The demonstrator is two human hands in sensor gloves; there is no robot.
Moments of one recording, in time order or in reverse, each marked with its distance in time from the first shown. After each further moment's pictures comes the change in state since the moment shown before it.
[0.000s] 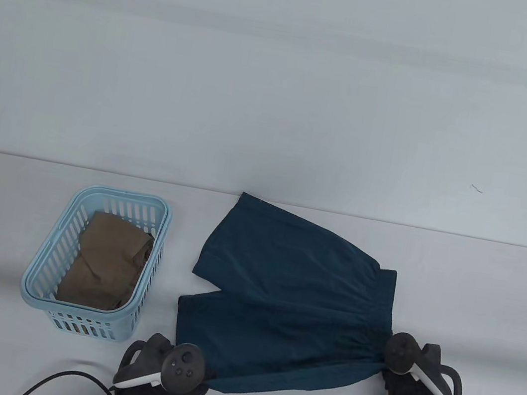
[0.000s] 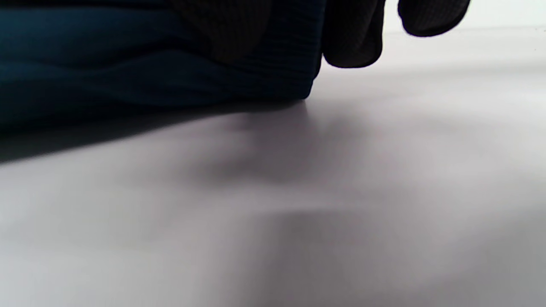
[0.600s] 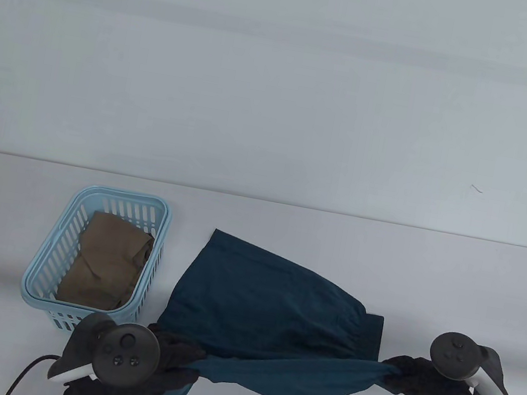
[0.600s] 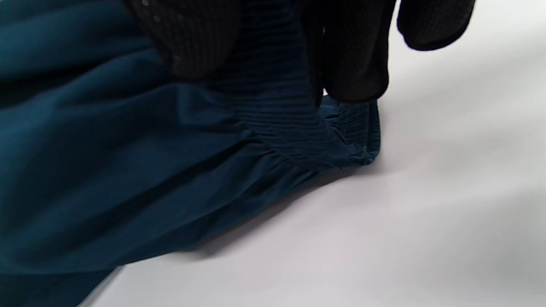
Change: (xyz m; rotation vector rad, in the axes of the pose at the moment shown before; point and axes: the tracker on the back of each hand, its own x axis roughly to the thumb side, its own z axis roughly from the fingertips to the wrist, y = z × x) left_hand 0.034 0.118 0.072 0.191 -0.131 0.135; right_hand -0.009 -0.064 0.051 0.208 -0.314 -0.408
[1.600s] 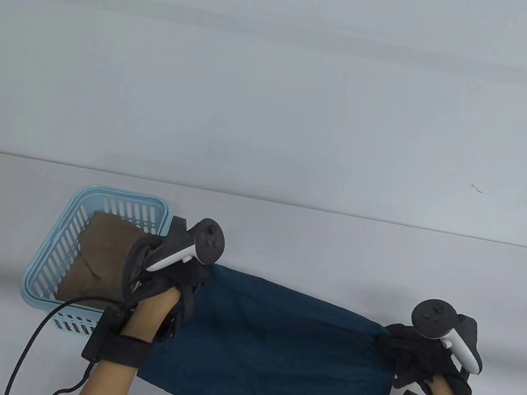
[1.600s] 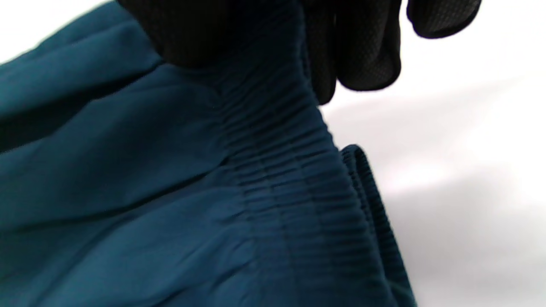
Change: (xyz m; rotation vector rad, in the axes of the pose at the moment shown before) left_hand -0.109 -0.025 -0.174 -0.200 0.619 -0.339; right_hand -0.014 -0.006 -0.073 -0.162 0.302 0.077
